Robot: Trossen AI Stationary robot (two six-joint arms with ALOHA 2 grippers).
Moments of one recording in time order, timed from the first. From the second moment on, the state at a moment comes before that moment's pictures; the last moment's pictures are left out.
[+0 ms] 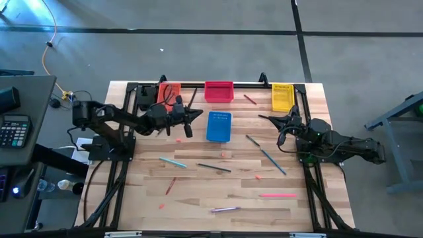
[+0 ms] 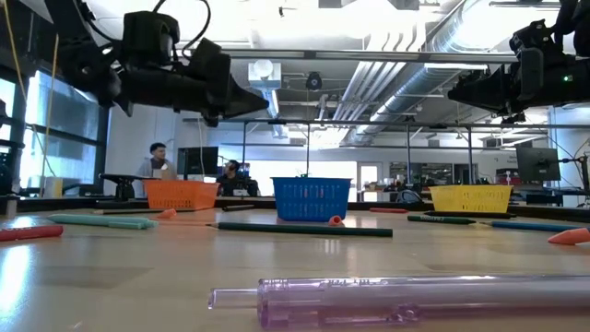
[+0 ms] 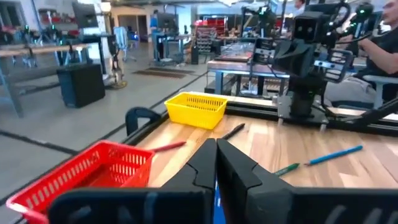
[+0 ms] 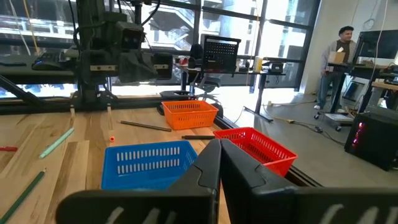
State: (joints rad) left arm 0.41 1.53 0.39 1.13 -0.04 0.01; right arm -0.20 0.01 0.01 0.05 0.23 -0.11
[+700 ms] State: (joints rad) left arm 0.48 1.53 0.23 1.35 0.00 0.00; right arm -0.20 0.01 0.01 0.07 0.23 0.09
